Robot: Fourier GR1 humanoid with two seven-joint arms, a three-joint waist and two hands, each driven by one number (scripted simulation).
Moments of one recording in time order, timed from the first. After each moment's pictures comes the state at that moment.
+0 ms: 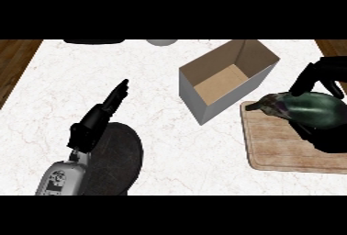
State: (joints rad) left arm -0.20 0.08 -0.07 -1.53 -0.13 -0.19 0.08; right arm -0.43 -0.55 -0.04 -1.94 0.29 0.41 0.03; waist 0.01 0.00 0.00
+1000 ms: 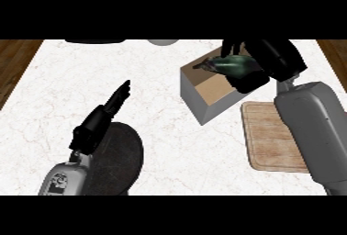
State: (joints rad) left arm -0.19 0.07 -0.08 -1.55 -0.16 -0.20 0.09; right arm -0.77 -0.32 0.14 -1.31 0.70 0.16 -0.10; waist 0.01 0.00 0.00
